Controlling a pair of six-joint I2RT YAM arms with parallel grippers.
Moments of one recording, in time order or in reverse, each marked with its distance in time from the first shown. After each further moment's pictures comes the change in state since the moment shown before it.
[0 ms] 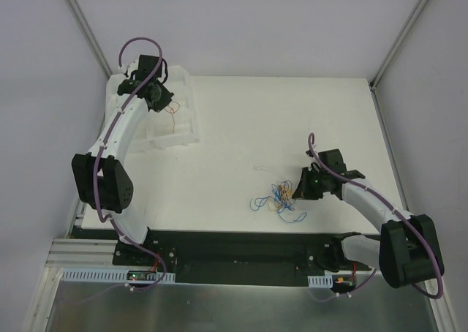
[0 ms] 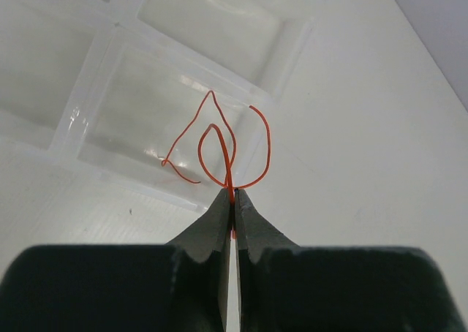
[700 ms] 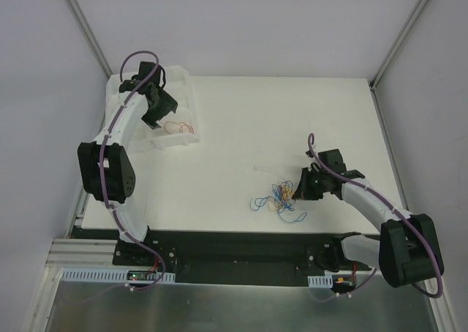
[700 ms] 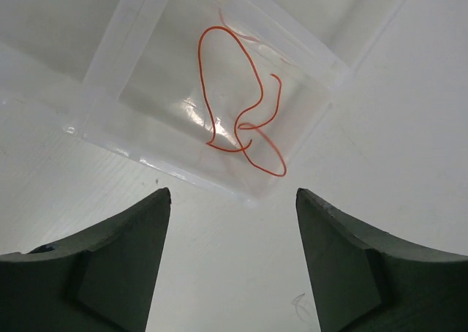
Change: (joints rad) left arm 0.055 0.119 -0.018 -0.129 0.101 -0.099; right arm -0.001 0.006 0.000 -0.004 -0.002 -0.003
